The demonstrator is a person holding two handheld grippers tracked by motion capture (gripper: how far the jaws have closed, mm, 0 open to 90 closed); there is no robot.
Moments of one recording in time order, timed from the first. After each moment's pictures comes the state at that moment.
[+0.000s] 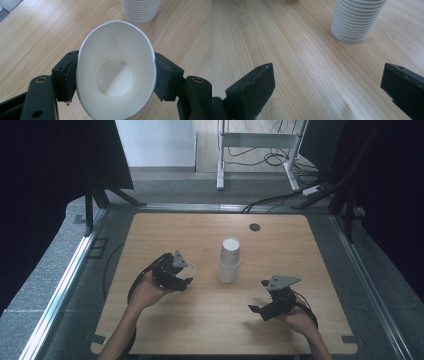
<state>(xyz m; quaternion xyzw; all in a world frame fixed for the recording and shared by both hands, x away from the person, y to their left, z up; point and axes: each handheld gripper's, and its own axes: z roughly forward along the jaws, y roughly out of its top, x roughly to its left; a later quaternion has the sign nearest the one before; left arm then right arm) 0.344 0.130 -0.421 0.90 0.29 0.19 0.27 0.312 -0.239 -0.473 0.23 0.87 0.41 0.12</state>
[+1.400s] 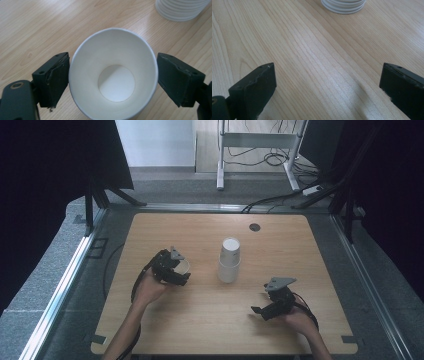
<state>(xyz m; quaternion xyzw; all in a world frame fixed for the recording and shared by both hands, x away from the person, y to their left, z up) 0.372 0.140 -0.448 0.87 0.37 0.19 0.28 0.322 -0.246 -0.499 0.26 0.89 0.36 0.11</state>
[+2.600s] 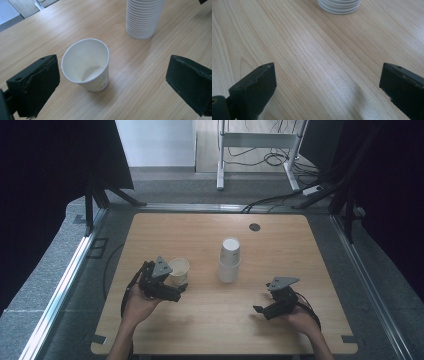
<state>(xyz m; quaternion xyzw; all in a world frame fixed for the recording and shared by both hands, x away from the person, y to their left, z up) 0.298 0.159 -0.420 0.83 0.35 0.22 0.37 0.320 -0.251 -0.495 0.26 0.89 0.36 0.12</state>
